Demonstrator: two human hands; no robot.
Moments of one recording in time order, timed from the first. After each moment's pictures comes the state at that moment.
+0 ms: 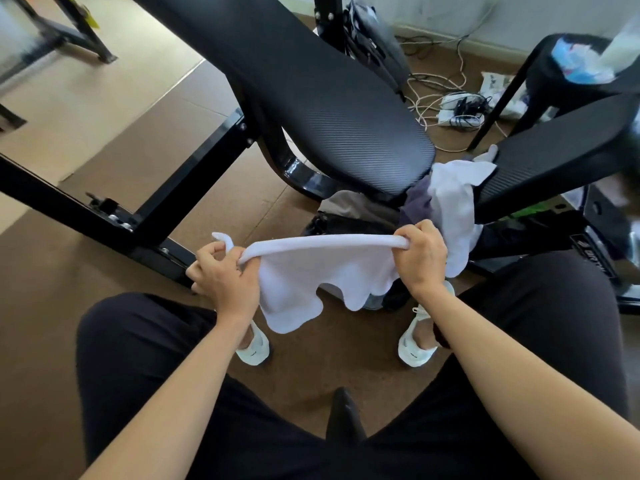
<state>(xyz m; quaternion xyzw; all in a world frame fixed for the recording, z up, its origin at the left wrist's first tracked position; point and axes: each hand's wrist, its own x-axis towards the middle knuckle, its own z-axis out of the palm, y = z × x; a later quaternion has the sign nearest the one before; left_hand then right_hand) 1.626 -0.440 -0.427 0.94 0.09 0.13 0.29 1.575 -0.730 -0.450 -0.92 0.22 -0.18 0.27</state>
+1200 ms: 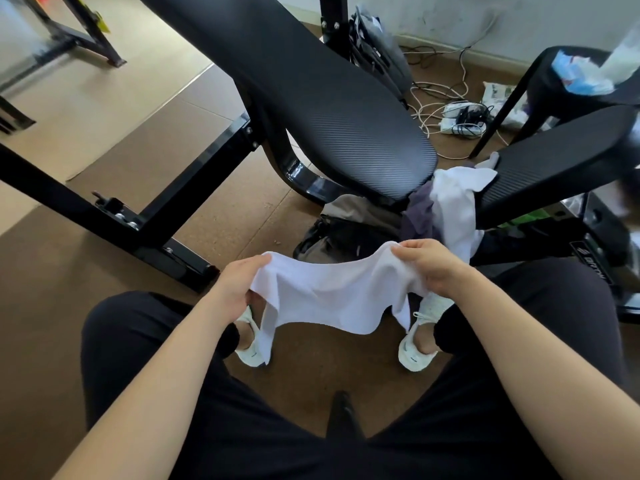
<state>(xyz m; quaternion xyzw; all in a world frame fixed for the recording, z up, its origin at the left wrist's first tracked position) 1.653 -0.420 -0.425 0.69 0.20 -0.28 0.63 1.572 -0.758 -0.424 -0.69 0.31 0.16 0.63</state>
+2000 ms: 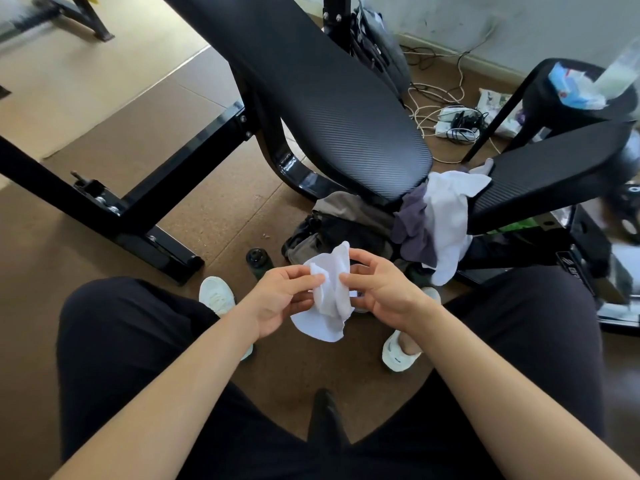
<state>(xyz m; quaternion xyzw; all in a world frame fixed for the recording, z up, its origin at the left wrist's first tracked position) 1.600 -0.480 -0.413 0.64 0.08 -0.40 0.65 1.550 -0.681 -0.405 -0.56 0.20 0.21 0.78</state>
